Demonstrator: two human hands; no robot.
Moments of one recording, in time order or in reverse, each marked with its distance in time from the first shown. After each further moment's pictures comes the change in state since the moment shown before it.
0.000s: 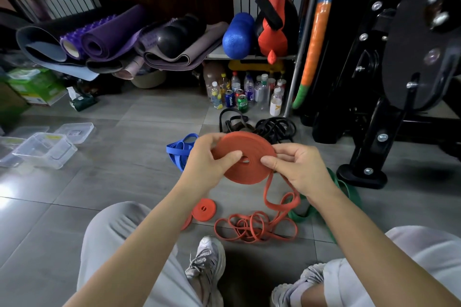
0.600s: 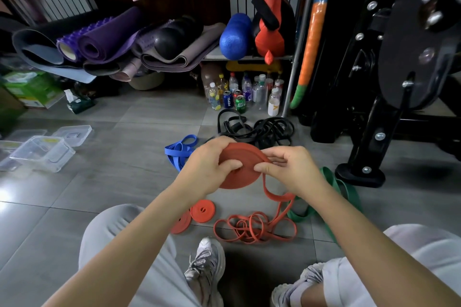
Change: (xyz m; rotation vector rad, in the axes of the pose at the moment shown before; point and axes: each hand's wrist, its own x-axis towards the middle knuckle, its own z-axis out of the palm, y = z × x) left_hand 0.005 0.008 -0.005 0.479 -0.152 0.270; right_hand 0.007 0.004 0.000 -0.338 -0.057 -0.096
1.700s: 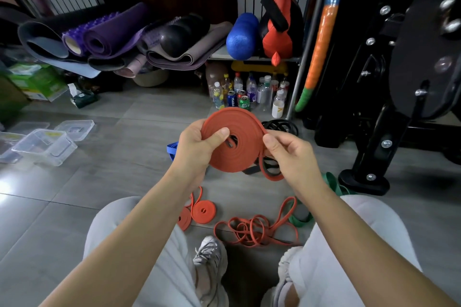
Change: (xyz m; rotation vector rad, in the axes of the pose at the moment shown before) left_hand 0.022 -0.008 -0.012 -0.902 0.244 -0.324; right_hand 0.020 -0.011 0.015 0.405 0.150 -0.088
